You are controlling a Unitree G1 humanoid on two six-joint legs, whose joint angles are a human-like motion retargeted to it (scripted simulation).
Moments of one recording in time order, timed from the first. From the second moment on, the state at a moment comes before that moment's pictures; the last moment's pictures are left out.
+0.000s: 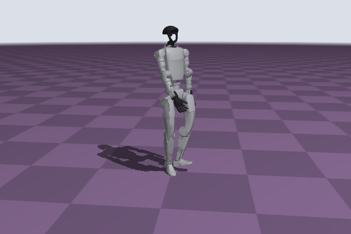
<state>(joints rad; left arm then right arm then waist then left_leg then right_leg) 0.05 0.13 0.34 1.67 -0.01 -0.05 0.02 -0.22 0.00 0.01 1.36 -0.26 -0.13 0.06 0.06 -0.08 -0.13 -0.02 -0.03 0.49 0.24 -0.54 0.03 0.02 -0.03 -0.29 0.21 0.04 -0.04</state>
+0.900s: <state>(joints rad) 0.06 -0.03 0.26 1.37 0.06 -0.13 -0.16 -0.06 -0.09 0.00 1.36 -0.44 -0.11 0.12 0.05 -0.07 -0.06 0.08 -0.06 0.55 0.06 -0.54 0.02 0.01 -0.06 -0.13 0.06 0.16 0.07</state>
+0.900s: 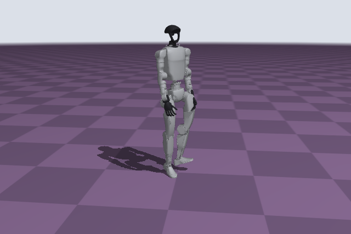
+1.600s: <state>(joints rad) 0.25 0.12 0.46 1.69 0.09 0.02 -0.04 -0.35 0.06 0.12 1.26 -0.13 -0.08 0.11 0.19 -0.11 0.07 -0.71 0.26 0.44 1.40 -0.39 0.02 0.00 -0.10 -0.21 0.06 0.20 0.02</state>
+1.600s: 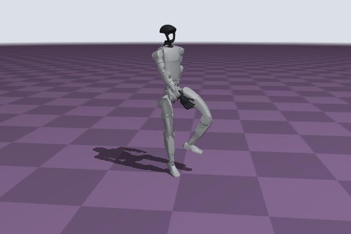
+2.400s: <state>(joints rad) -0.09 0.01 0.23 1.54 0.16 0.02 -0.05 0.07 -0.11 -0.03 1.65 -0.13 -0.04 0.01 -0.03 -0.02 -0.06 0.04 -0.02 0.51 0.15 -0.54 -0.04 -0.02 0.01 -0.23 0.30 0.01 -0.01</state>
